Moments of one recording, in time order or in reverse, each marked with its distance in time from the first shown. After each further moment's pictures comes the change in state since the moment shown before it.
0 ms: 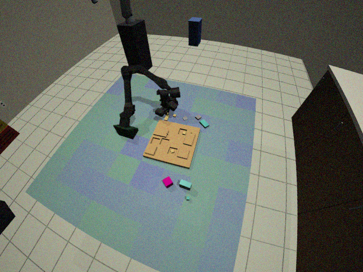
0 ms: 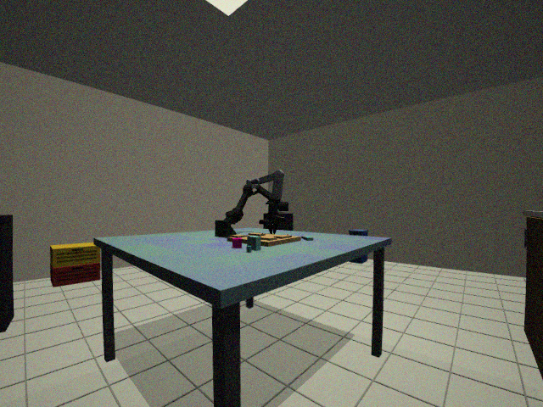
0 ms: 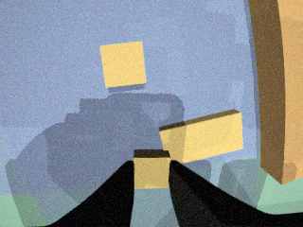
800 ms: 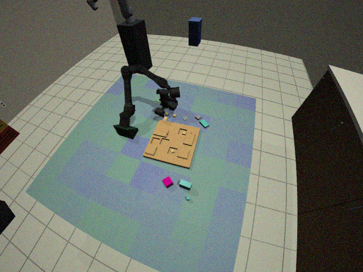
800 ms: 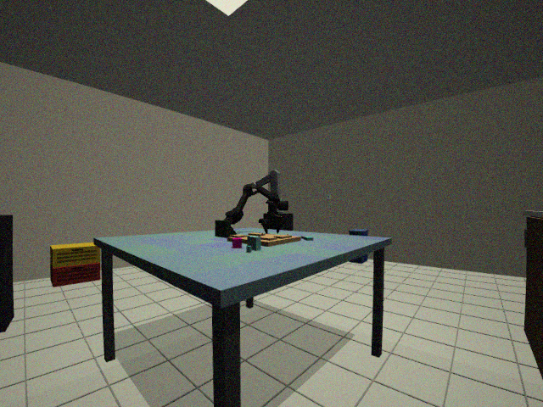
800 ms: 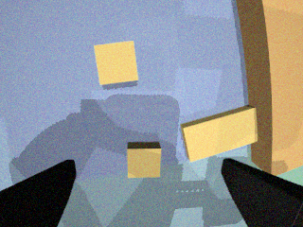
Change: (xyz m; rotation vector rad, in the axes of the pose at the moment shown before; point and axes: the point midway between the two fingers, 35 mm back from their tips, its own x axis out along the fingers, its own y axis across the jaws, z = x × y) arm -0.006 -0.003 -0.001 0.006 0.005 -0.010
